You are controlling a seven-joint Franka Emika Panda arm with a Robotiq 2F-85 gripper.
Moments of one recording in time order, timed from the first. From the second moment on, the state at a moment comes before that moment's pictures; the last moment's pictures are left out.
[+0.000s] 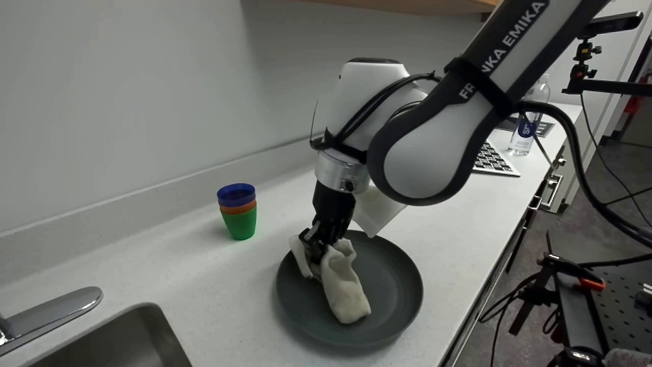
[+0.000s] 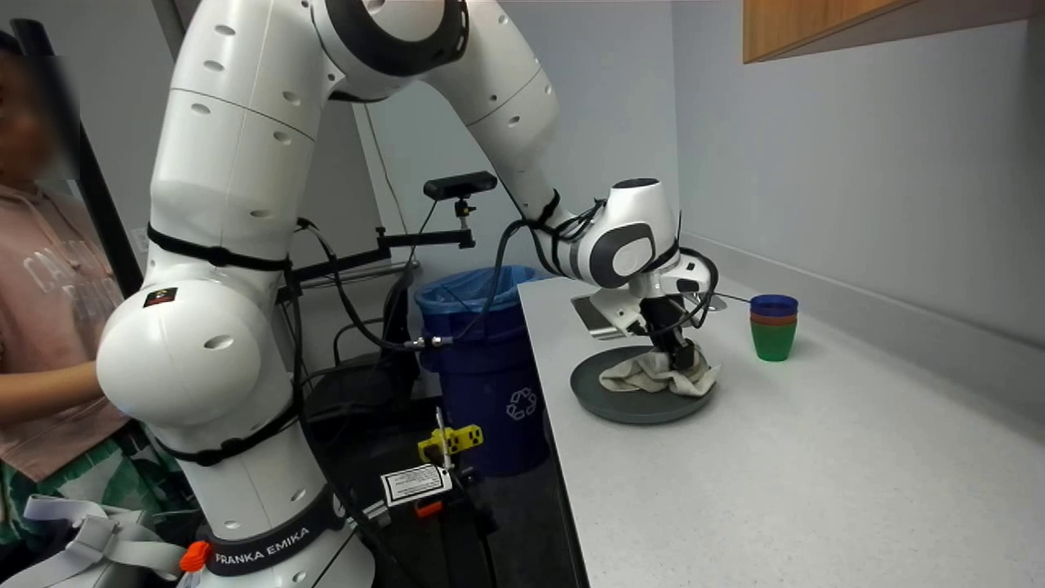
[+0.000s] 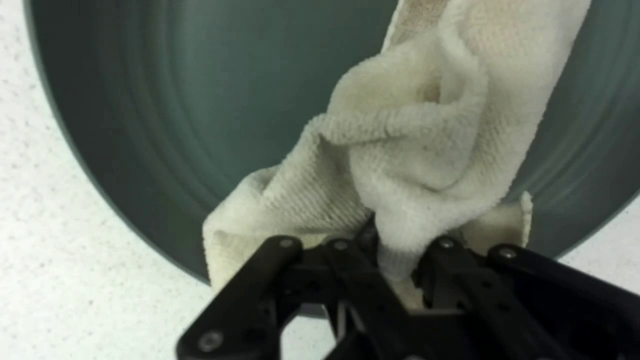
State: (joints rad) arm 0.23 0.48 0.03 -2.11 0.05 2.83 0.30
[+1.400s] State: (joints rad) arm 0.27 0.45 -0.01 -2.10 0.00 2.46 0.53
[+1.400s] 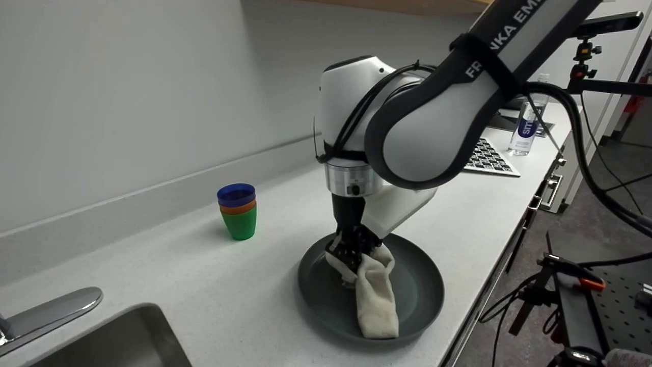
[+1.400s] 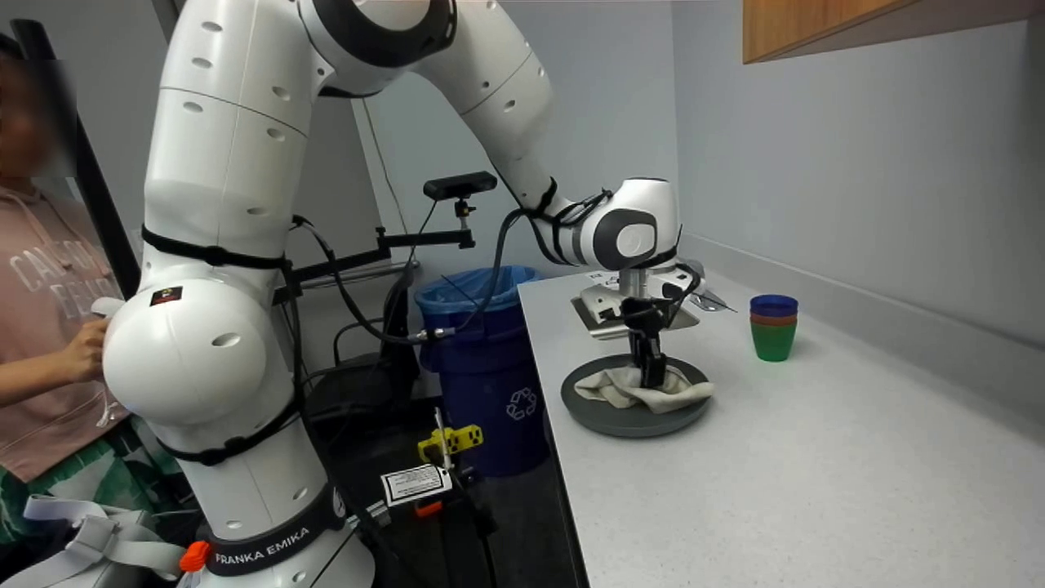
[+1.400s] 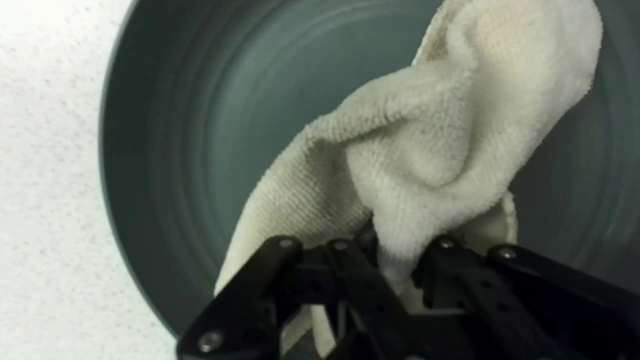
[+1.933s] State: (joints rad) arm 0.34 0.45 -0.10 -2.07 -0.26 2.53 0.82
